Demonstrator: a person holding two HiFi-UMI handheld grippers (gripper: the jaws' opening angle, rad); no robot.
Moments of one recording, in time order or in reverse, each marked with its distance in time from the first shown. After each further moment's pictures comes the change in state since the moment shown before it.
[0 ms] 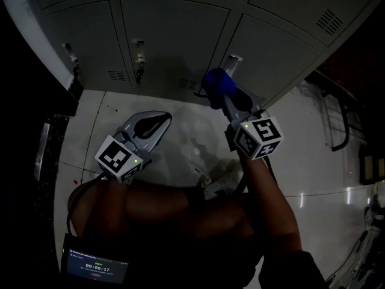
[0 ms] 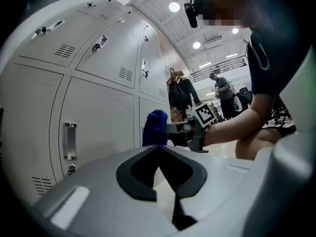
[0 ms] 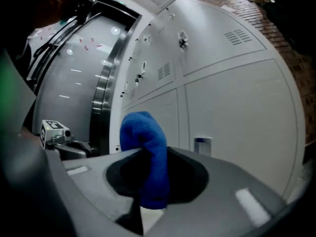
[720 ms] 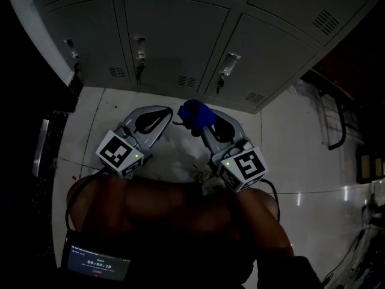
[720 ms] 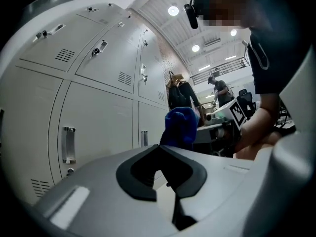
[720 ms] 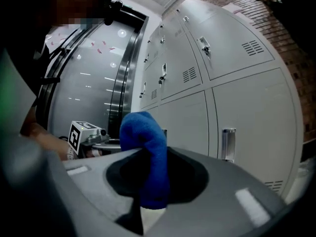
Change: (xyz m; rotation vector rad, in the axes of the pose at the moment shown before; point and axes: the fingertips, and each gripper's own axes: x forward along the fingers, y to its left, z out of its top) left arm -0.001 -0.004 0.009 0.005 -0.038 0.001; right arm -0.042 0.099 -0.013 -0.004 0.008 0.110
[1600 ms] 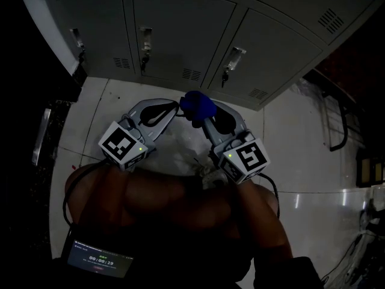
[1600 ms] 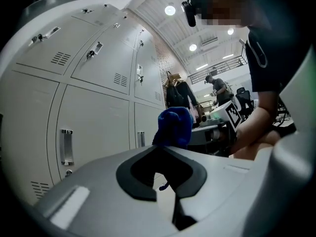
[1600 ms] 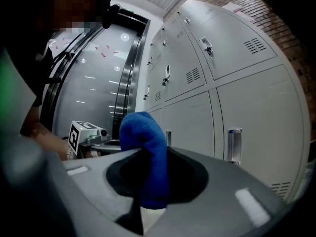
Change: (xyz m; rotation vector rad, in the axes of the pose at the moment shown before) left arm -0.002 -0.013 0.002 0.021 0.001 -0.011; right arm 0.003 0.006 0.001 0.004 -0.034 0.049
